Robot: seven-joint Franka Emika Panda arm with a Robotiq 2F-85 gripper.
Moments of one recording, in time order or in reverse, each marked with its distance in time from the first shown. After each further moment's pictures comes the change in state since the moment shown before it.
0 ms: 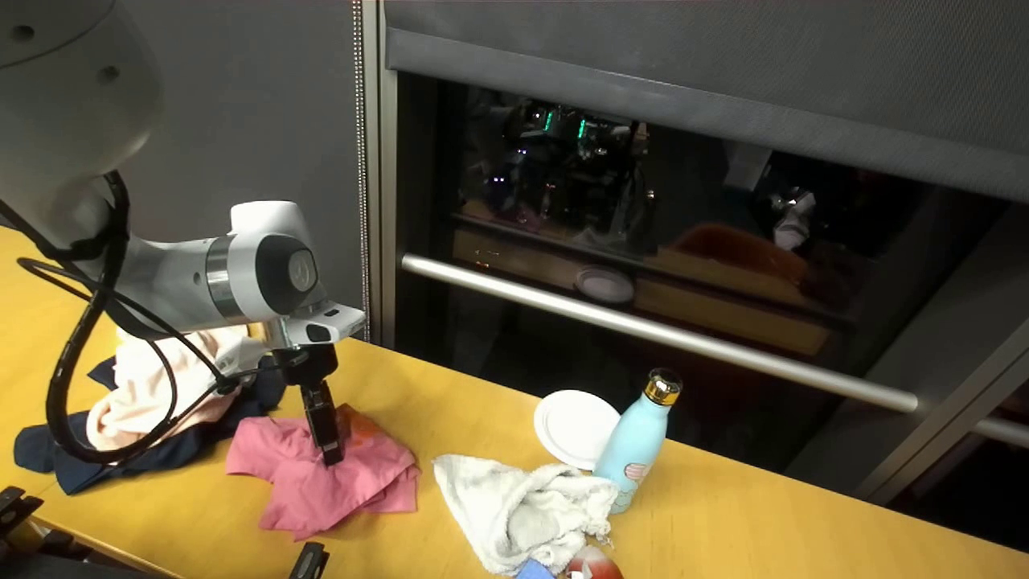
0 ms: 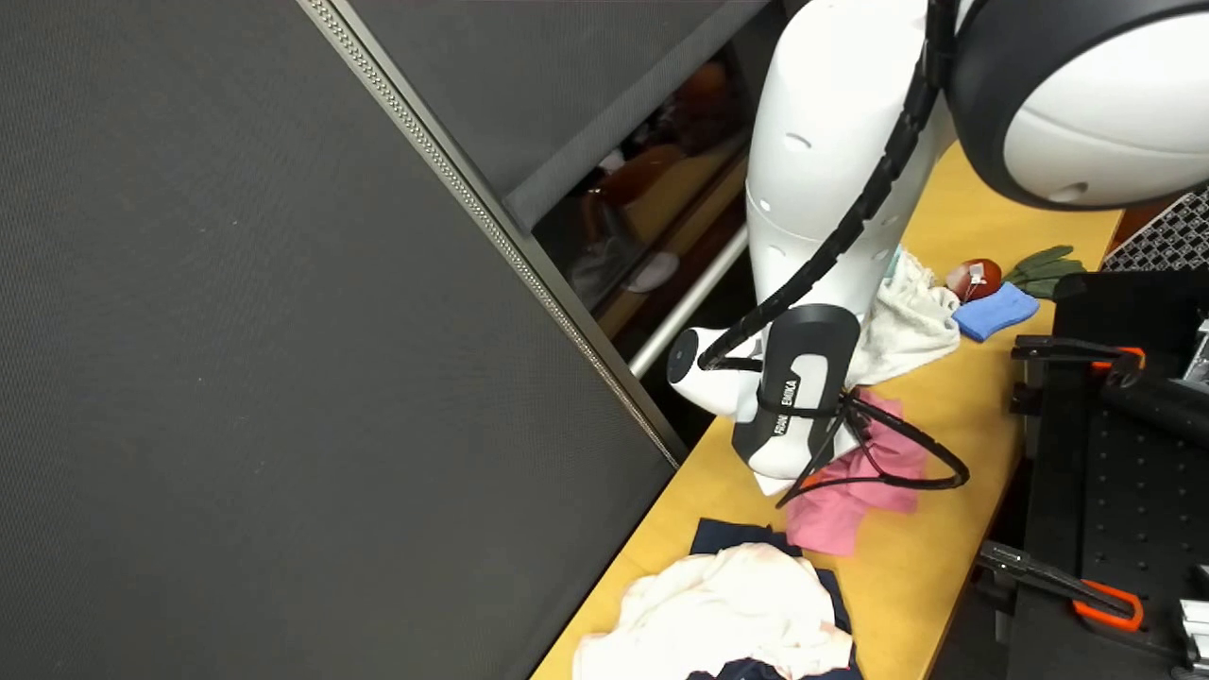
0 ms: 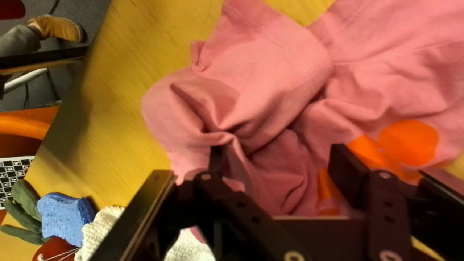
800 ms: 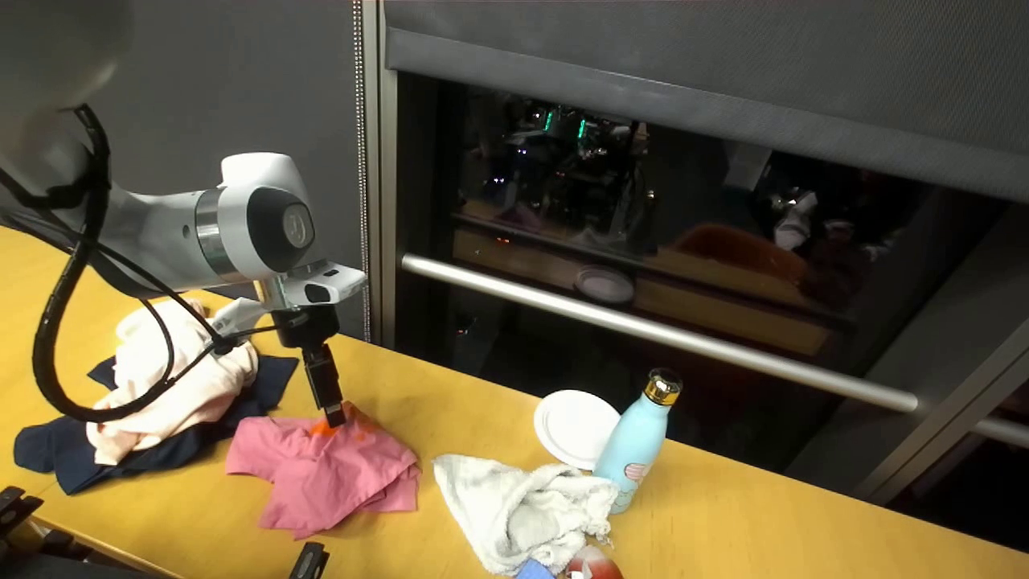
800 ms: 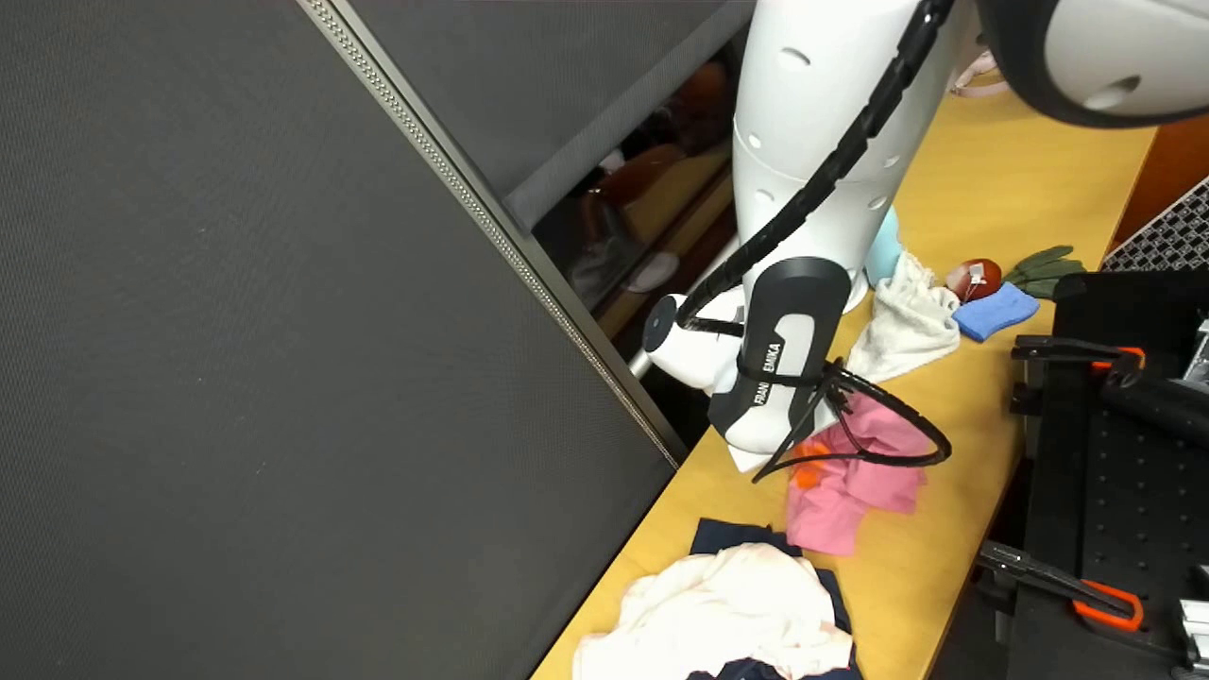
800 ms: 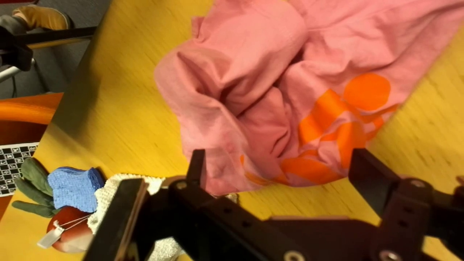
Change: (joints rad) arm 0.023 -0.109 -0.025 -0.055 -0.001 0.003 0.001
